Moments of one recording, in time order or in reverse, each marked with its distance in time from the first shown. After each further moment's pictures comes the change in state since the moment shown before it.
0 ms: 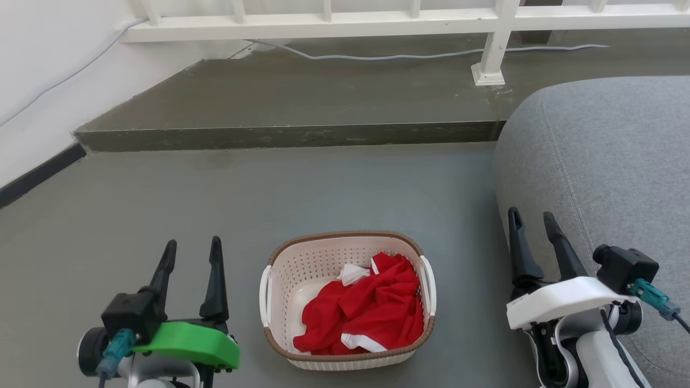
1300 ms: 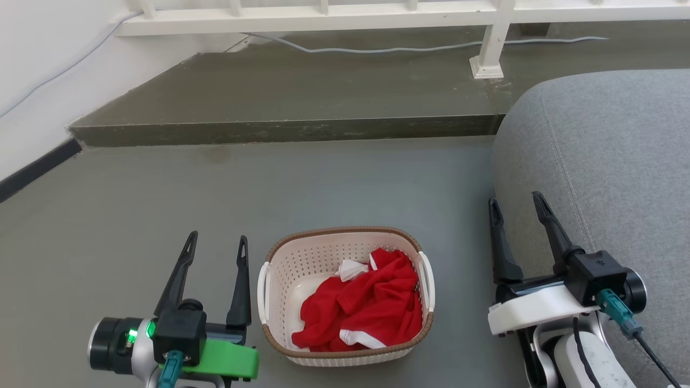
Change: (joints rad) left arm 0.022 -0.002 -0.068 -0.063 0.309 0.058 -0.074; right arm 0.003 -0.002 0.066 -0.083 -0.352 -0.059 -0.077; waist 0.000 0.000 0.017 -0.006
